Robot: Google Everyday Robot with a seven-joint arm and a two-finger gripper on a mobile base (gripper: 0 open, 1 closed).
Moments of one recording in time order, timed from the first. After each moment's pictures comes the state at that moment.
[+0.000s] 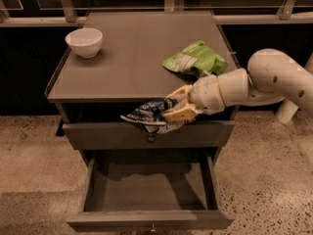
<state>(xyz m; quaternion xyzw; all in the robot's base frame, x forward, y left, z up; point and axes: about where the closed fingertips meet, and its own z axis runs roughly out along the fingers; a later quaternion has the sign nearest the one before) 0.548 -0.049 0.815 -0.61 0.60 0.30 0.42</state>
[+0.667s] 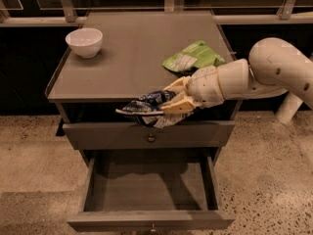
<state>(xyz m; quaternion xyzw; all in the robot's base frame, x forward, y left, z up) 0.550 -0.040 0.846 -0.62 0.59 0.27 0.44</state>
